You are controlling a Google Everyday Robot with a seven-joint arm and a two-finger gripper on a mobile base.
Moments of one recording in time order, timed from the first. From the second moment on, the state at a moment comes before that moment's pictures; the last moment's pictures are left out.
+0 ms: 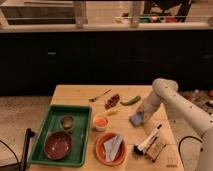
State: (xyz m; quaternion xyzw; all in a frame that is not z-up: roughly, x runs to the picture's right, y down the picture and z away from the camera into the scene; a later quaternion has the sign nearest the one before) arm 0.229 0.156 0.882 -0.33 -0.23 -0.16 0.90
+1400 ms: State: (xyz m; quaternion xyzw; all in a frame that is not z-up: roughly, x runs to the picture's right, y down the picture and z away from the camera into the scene) arm 0.213 0.192 0.838 -0.32 -0.26 -0.22 0.88
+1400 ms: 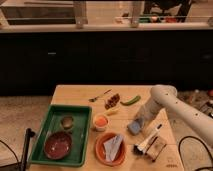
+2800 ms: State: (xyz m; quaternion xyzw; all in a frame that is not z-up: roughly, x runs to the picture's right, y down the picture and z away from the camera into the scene) arm 0.180 0.169 0.851 -0.31 -0.25 -0.24 0.89
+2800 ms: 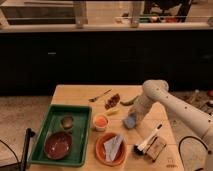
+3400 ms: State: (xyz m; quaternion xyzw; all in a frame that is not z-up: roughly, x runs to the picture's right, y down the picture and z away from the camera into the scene) arm 0.203 0.182 0.858 -0.32 -0.24 -0.23 0.89
